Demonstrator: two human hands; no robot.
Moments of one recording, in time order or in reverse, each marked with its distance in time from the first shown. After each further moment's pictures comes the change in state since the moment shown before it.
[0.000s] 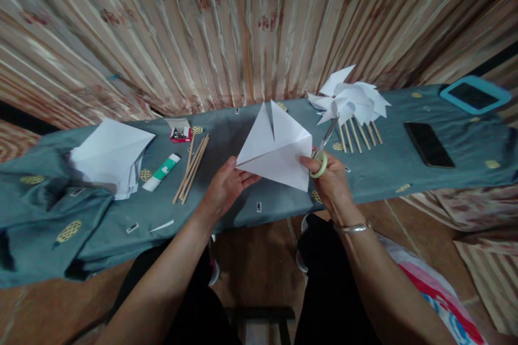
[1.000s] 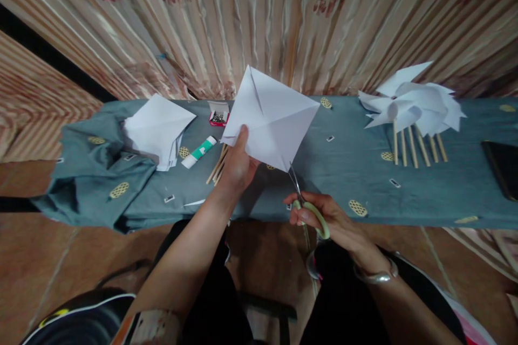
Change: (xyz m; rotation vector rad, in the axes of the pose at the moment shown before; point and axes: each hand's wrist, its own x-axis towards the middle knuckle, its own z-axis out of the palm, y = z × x) left_hand 0.019 0.022 -0.022 -0.099 0.364 0.348; right_hand -0.060 0.015 0.025 -0.424 -0.764 0.267
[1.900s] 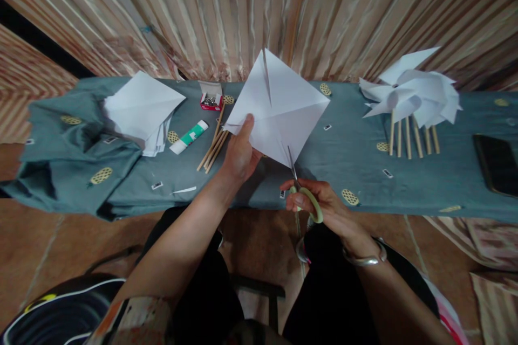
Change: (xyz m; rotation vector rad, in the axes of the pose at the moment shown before) left_hand -0.012 -0.007 0.019 -0.170 0.058 -0.188; right_hand 0.003 0.001 -0.003 0.041 0.043 0.031
